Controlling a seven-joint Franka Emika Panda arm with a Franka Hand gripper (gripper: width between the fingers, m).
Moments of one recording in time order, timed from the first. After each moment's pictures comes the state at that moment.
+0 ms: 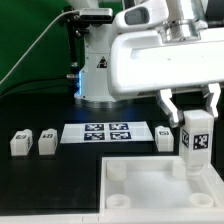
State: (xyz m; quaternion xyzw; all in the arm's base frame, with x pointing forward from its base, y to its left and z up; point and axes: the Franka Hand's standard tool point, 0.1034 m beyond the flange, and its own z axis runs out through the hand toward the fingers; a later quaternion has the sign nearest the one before) arm 0.610 0.101 0.132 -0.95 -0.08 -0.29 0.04
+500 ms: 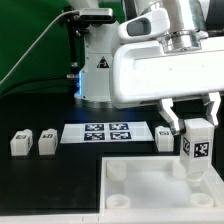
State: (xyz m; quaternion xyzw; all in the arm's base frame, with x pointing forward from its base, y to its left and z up) arm 0.605 0.105 0.117 -0.96 -0.09 -0.28 0.04
